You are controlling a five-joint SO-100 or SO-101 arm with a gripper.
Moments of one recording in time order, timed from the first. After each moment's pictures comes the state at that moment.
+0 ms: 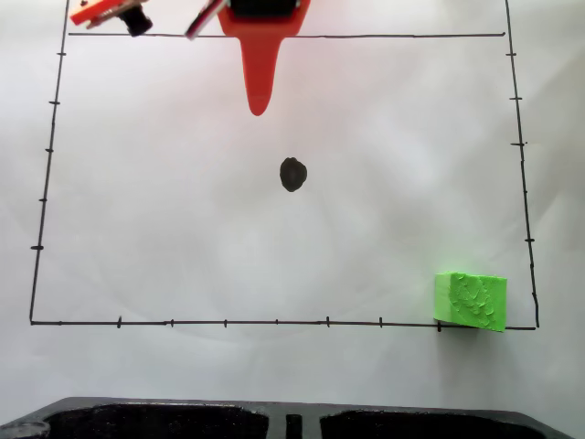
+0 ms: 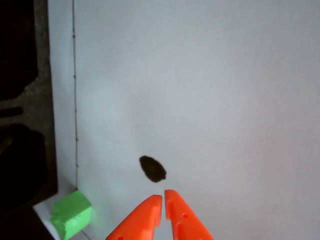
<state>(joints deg) 0.9 186.9 175.4 51.4 1.2</state>
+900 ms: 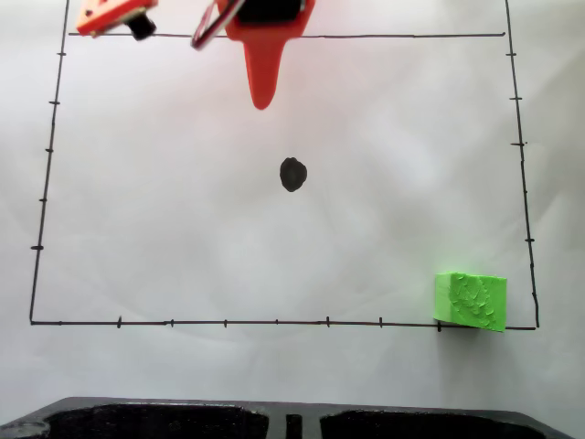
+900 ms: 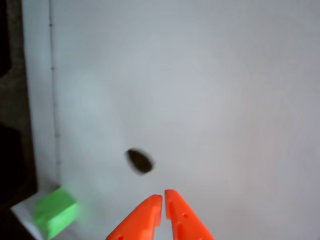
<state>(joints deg) 0.5 168.2 161.8 53.5 1.0</state>
